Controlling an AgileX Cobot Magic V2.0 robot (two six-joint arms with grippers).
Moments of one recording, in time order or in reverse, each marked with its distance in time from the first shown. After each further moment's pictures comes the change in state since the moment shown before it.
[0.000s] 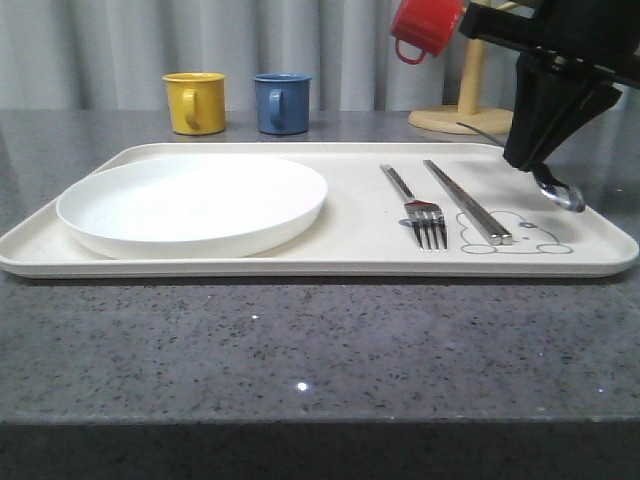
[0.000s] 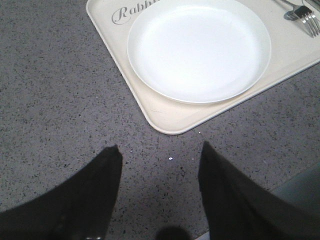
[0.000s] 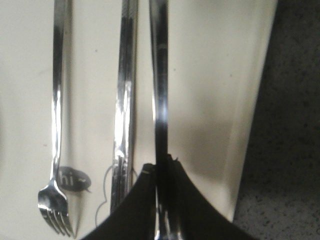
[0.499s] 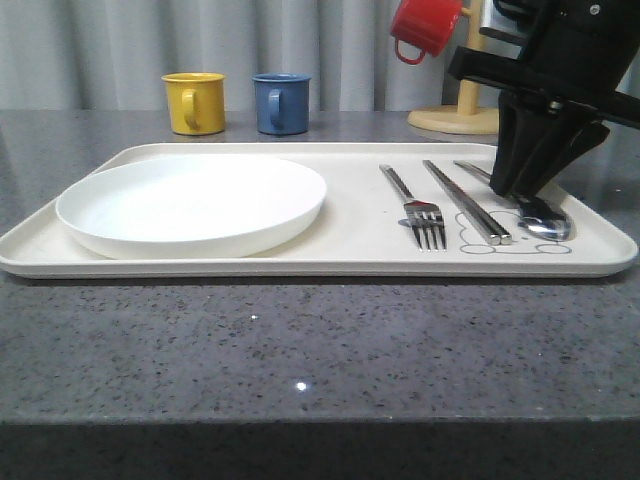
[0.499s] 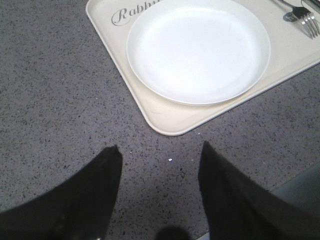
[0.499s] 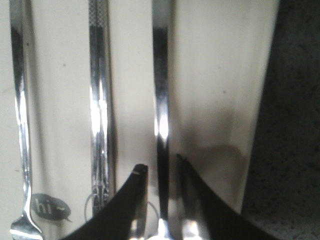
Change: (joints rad) left arm 0.000 0.000 0.000 0.000 -0.002 0.000; right arm 0.000 0.062 0.000 0.000 -0.027 0.010
